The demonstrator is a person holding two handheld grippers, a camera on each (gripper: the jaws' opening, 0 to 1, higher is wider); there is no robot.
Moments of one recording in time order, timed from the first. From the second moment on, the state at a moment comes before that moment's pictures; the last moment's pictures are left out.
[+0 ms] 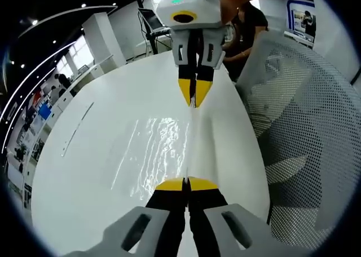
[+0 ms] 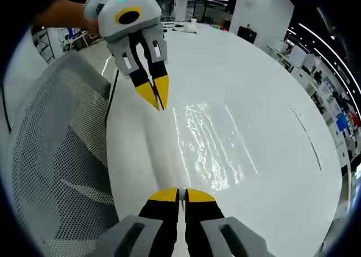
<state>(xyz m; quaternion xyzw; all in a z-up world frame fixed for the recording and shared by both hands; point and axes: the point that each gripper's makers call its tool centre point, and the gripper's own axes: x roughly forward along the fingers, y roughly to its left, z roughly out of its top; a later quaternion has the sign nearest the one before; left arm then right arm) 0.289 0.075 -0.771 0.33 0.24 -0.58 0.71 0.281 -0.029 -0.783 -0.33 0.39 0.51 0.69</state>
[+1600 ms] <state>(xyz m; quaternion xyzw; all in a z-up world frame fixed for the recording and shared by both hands) 0.293 0.069 -0.776 0.36 0.24 -0.57 0.70 0.274 -0.015 -0.772 -0.33 0.35 0.55 0.68</state>
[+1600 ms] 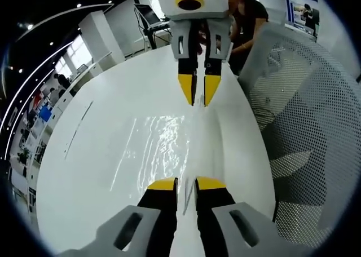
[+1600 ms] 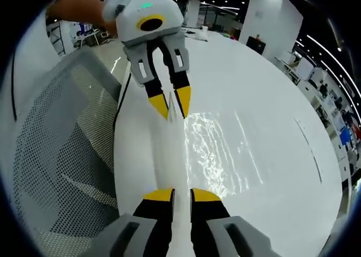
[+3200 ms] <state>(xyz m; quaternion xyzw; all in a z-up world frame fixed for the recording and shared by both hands) 0.268 0.042 -0.751 0.39 0.16 -0.63 0.65 0.287 0.036 -0.773 -0.29 0.35 0.55 0.70</state>
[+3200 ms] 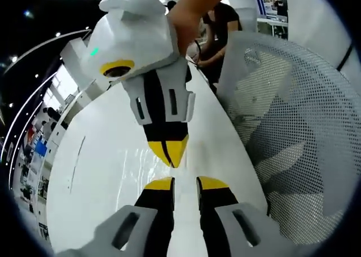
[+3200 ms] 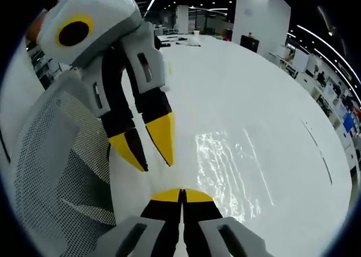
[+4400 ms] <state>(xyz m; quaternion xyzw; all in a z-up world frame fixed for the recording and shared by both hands) 0.315 0.031 -0.717 0.47 0.14 -0.57 0.66 0.381 0.022 -0.659 -0.29 0.19 0.43 0.83</state>
